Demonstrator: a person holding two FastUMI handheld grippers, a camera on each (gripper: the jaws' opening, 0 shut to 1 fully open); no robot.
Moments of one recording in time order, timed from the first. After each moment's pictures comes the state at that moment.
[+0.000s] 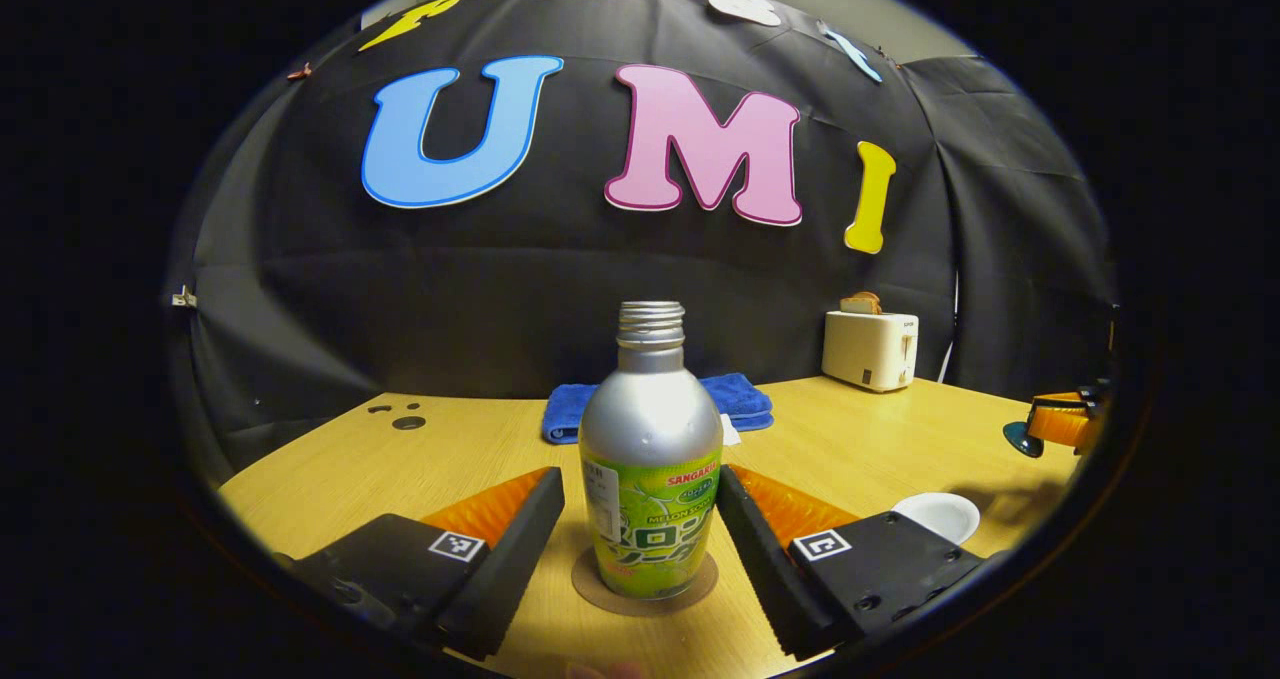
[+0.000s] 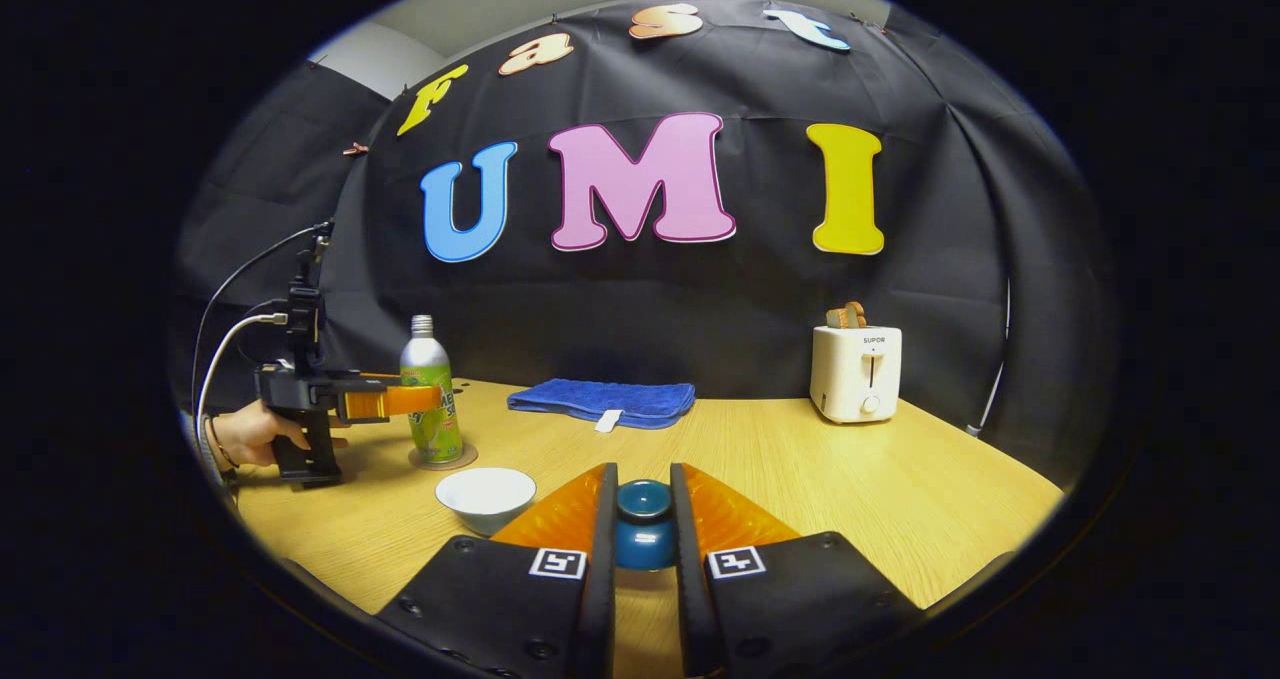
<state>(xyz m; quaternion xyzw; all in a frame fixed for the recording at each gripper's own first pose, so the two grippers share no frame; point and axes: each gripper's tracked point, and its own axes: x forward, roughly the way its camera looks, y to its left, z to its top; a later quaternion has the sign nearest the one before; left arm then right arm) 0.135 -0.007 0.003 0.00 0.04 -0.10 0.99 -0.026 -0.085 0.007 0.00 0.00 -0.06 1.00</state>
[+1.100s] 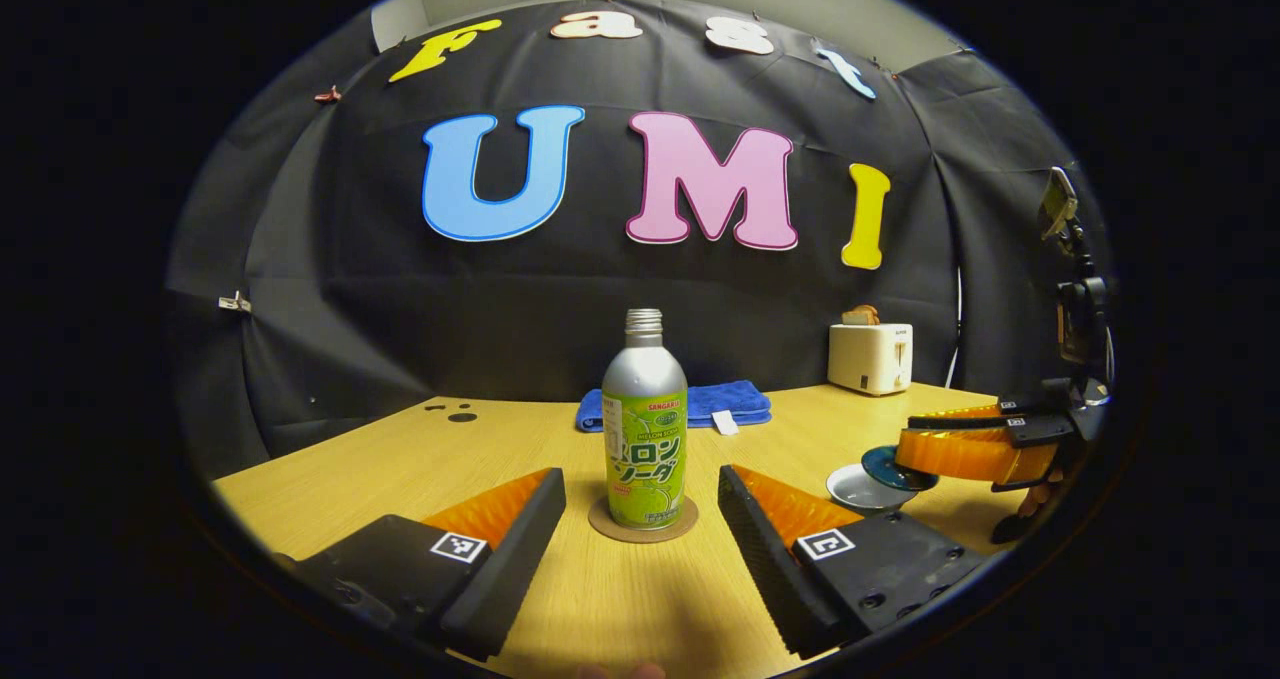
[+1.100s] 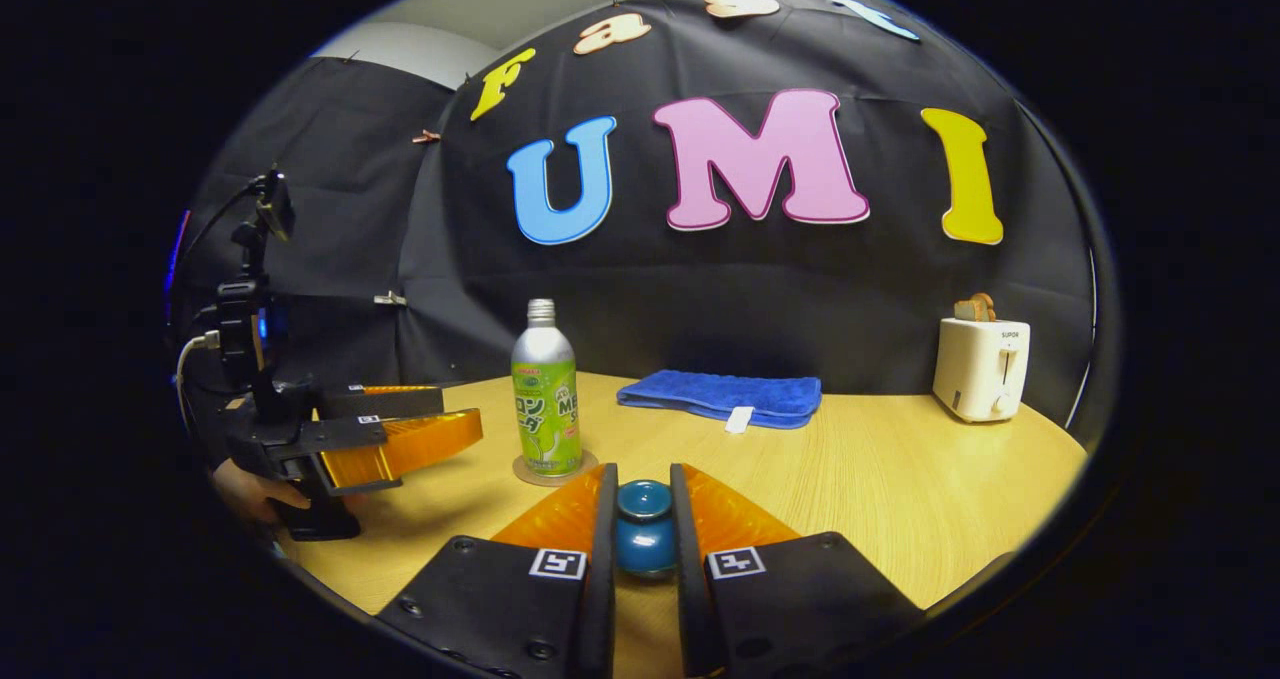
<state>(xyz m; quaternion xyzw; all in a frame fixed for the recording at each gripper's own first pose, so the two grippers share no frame) 0.044 -0.004 0.004 0.00 0.00 -0.05 1.00 0.037 0.033 -0.014 0.00 0.04 0.06 1.00</state>
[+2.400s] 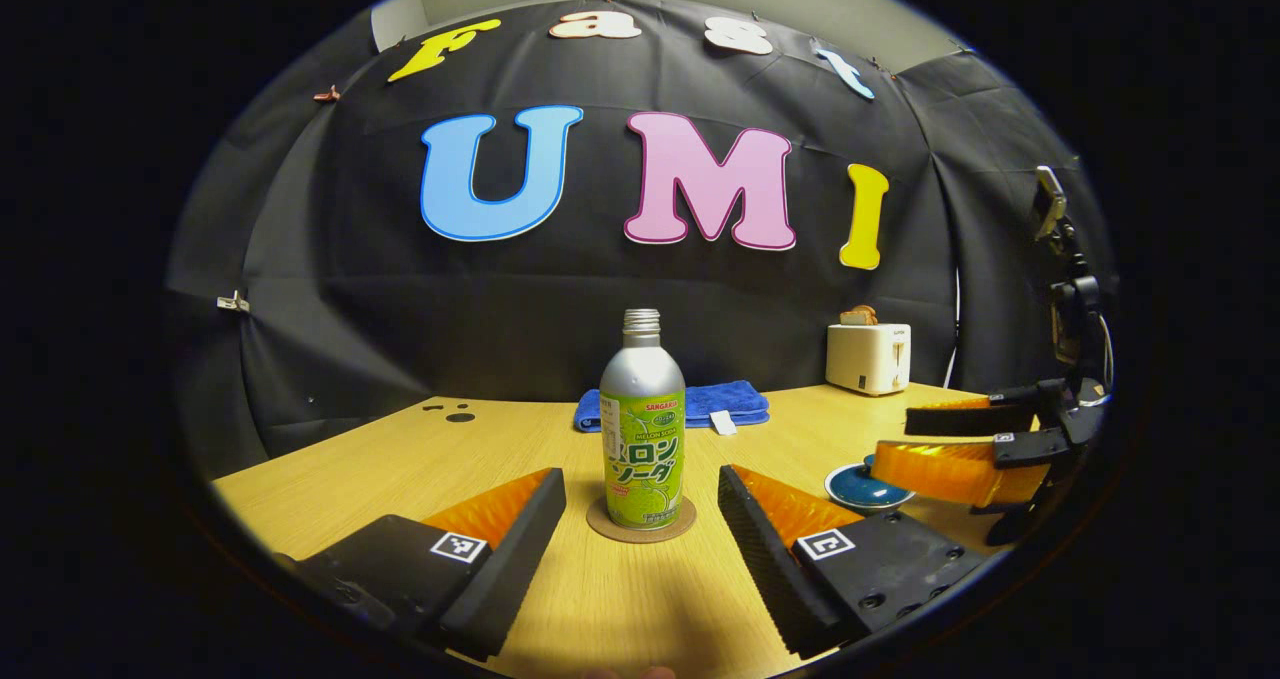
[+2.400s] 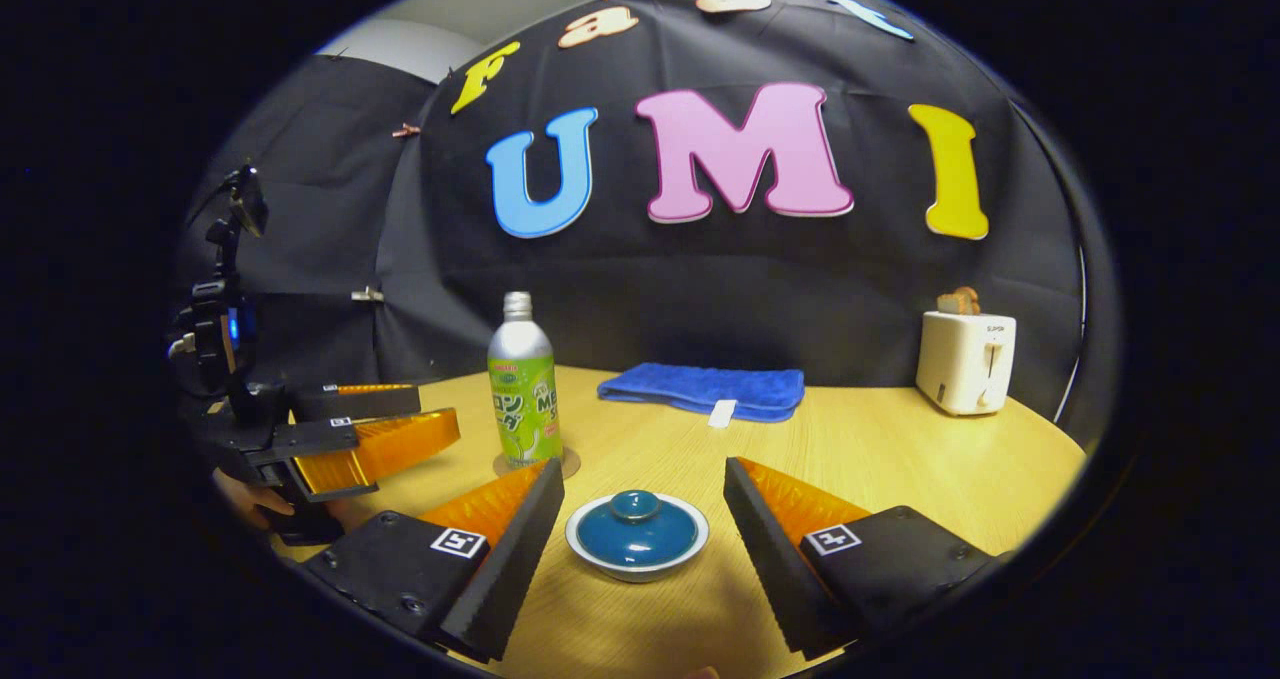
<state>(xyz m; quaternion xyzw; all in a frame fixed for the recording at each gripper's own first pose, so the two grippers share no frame) 0.044 -0.004 0.004 0.00 0.00 -0.05 1.00 0.026 0.023 0.005 0.00 0.00 0.02 1.00</state>
